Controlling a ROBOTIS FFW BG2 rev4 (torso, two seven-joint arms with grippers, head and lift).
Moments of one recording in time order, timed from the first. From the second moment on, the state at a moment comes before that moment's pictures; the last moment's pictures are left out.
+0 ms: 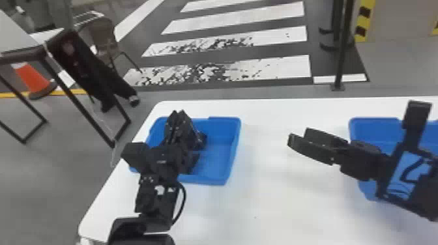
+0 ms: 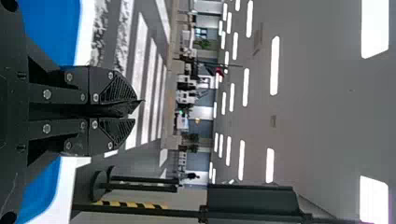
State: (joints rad) left arm 0.23 0.09 0.18 -1.73 0.21 -0.18 -0.07; right arm -0.16 -0.35 0.39 -1.63 -0.92 0.45 0.62
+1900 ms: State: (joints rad) left arm 0.44 0.09 -0.02 -1.93 0.39 -0.22 -0.11; right arm 0.16 -0.24 -0.21 -2.04 -0.21 0.87 -0.04
